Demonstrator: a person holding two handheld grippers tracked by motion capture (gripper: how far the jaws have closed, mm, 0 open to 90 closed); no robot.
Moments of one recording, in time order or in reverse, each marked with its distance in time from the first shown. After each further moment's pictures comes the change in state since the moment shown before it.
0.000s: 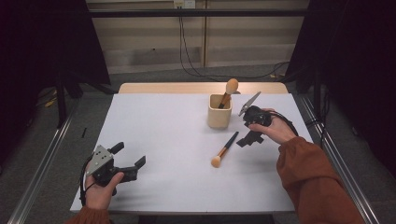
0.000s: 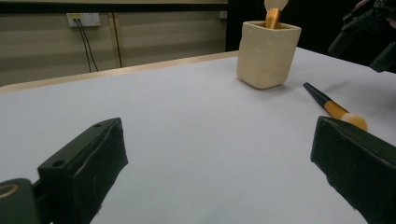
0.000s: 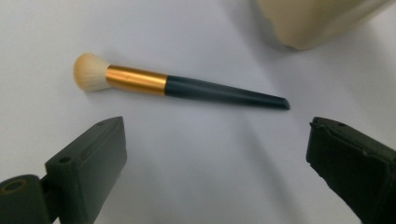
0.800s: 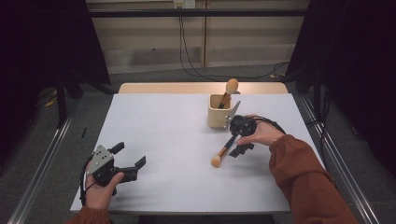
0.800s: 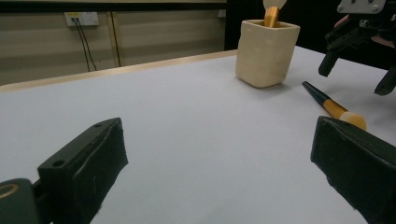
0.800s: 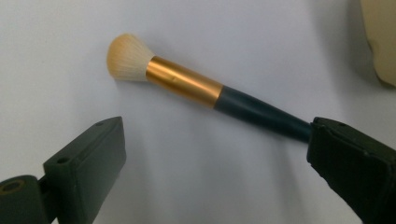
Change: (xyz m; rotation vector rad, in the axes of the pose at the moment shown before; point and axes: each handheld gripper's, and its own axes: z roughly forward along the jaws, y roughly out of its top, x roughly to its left) left arm 0.000 0.000 0.001 0.006 -0.006 0.001; right arm 0.019 0.021 0.036 0.112 0.101 -0.209
